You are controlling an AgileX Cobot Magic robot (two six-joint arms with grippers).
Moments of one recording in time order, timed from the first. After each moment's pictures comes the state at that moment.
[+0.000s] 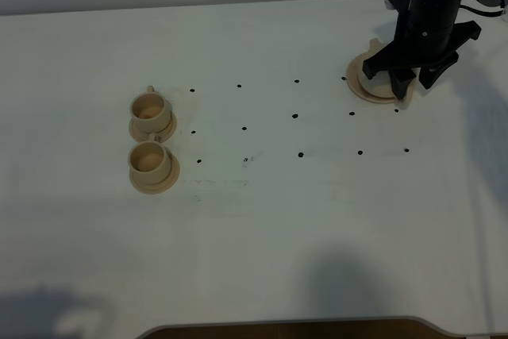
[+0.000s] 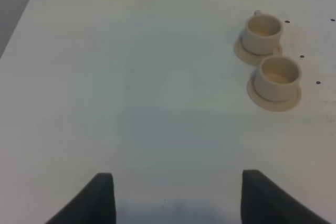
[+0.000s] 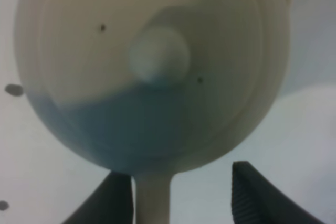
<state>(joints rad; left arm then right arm) 0.07 -0.01 -0.51 -0.03 1.04 0.05 0.13 2.32 -1.94 -0.03 1.22 -0.13</state>
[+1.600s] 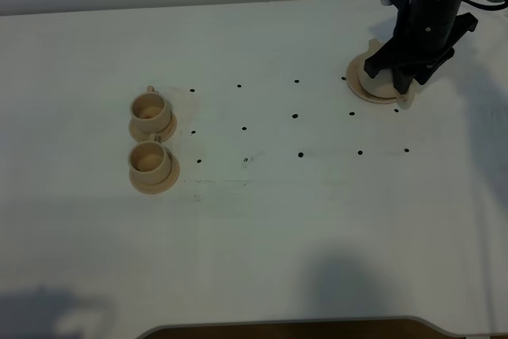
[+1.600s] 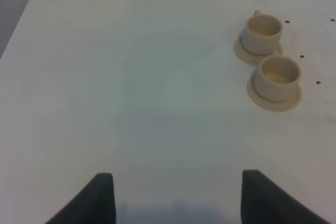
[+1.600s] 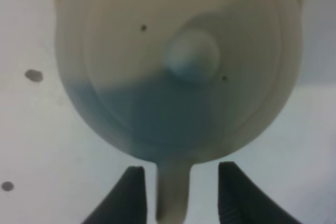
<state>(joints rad) 0.07 -0.01 -0.51 -0.03 1.04 0.05 0.13 2.30 -1.94 0.00 1.22 -0.24</state>
